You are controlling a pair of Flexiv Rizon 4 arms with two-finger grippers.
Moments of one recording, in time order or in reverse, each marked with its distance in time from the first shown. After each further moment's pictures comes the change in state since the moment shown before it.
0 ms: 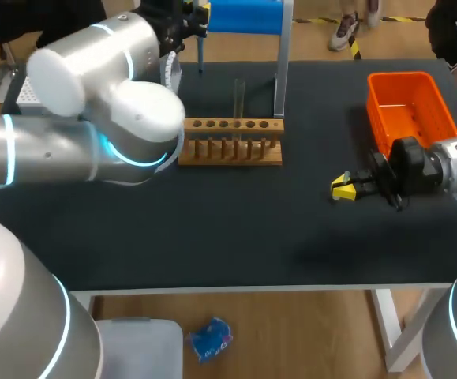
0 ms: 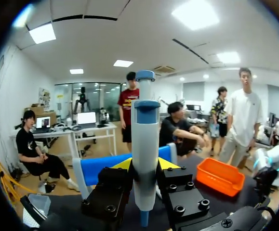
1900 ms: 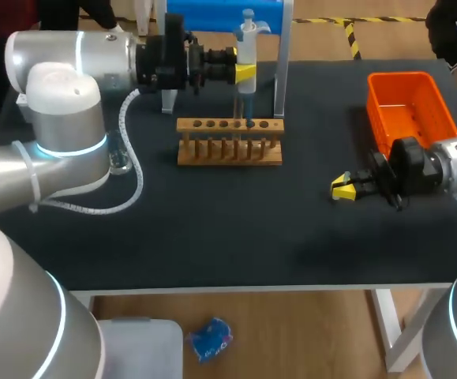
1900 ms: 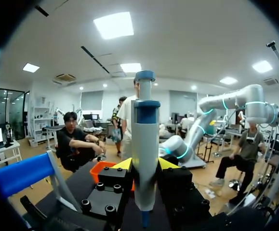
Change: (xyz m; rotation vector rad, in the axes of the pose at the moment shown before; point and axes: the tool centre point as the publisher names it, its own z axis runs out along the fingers) left arm 0.173 0.023 -0.095 0.103 0.931 0.101; right arm 0.000 0.000 0.000 0.000 0.000 0.000
